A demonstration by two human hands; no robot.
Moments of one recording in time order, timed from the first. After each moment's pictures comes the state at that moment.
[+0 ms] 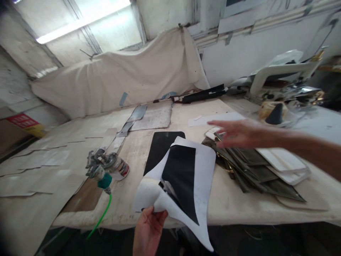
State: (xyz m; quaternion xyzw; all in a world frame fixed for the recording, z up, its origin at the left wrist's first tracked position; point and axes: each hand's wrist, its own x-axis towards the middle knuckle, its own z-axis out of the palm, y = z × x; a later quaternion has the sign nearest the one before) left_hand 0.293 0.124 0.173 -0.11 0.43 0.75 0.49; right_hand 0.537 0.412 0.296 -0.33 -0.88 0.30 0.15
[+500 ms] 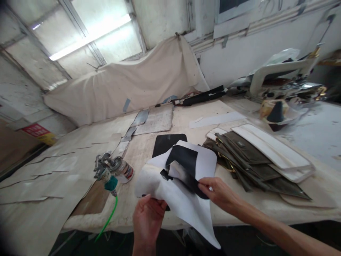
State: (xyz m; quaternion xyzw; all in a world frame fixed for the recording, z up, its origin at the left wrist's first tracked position) left_hand 0.301 0.143 0.221 0.06 0.36 0.77 0.52; right_hand 0.483 0.286 0.163 -0.31 -0.84 0.41 0.18
